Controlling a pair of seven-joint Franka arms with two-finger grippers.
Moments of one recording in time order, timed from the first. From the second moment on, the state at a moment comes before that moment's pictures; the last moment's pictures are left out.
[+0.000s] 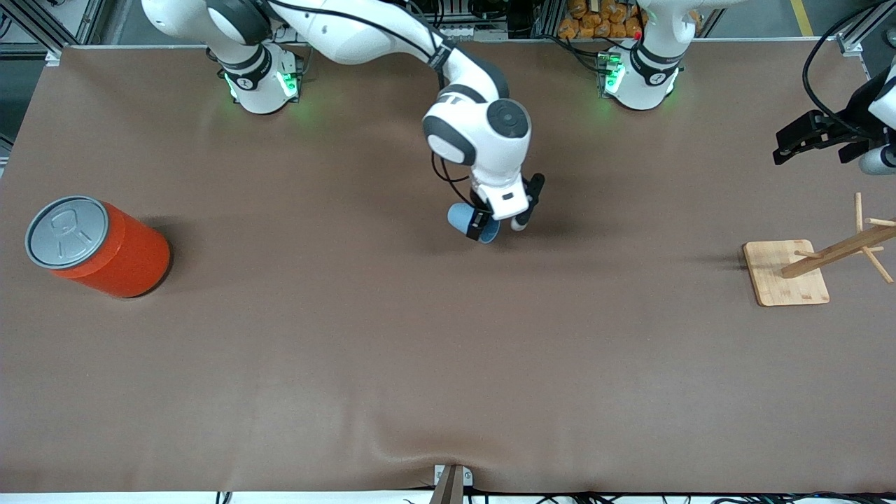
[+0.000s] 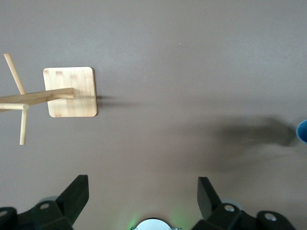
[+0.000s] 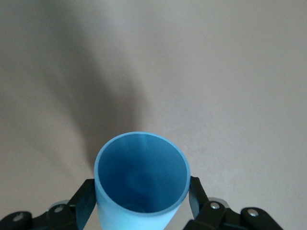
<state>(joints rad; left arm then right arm) 0.06 -0.06 -0.08 -1.59 0.01 1.47 -0.04 0.90 0.86 0.11 -1.15 -0.23 1.96 -0.17</state>
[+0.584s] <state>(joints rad) 0.06 -0.06 -0.08 -1.59 0.01 1.47 -0.04 0.95 0.96 0.10 -1.10 -0.31 1.97 -0.32</state>
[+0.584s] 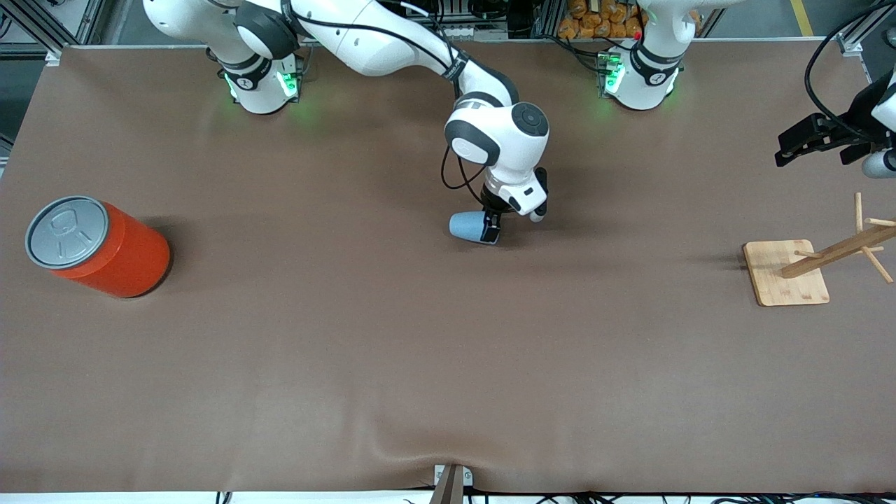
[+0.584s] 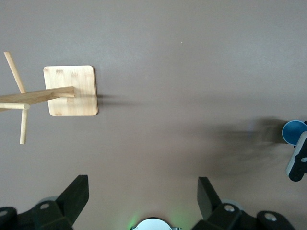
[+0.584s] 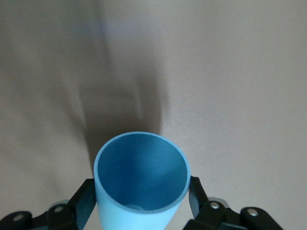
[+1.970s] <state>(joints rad) 0.11 0.21 -0.08 -1.59 -0.26 1.48 -0.04 0.96 0.94 0.08 -1.04 -0.31 1.87 -0.32</state>
